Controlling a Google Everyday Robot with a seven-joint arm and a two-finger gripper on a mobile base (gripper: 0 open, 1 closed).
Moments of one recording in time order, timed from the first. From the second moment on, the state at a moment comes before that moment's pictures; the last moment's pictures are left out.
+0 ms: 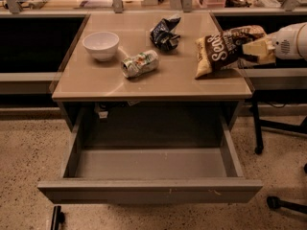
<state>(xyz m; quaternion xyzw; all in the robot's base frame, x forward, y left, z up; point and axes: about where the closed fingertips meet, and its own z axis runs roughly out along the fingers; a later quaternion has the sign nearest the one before) 0.702 -0.319 0.902 -0.25 0.82 0.11 0.50</state>
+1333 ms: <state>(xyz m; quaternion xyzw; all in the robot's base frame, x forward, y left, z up) 0.702 -0.319 0.902 -0.25 0.82 0.11 0.50</state>
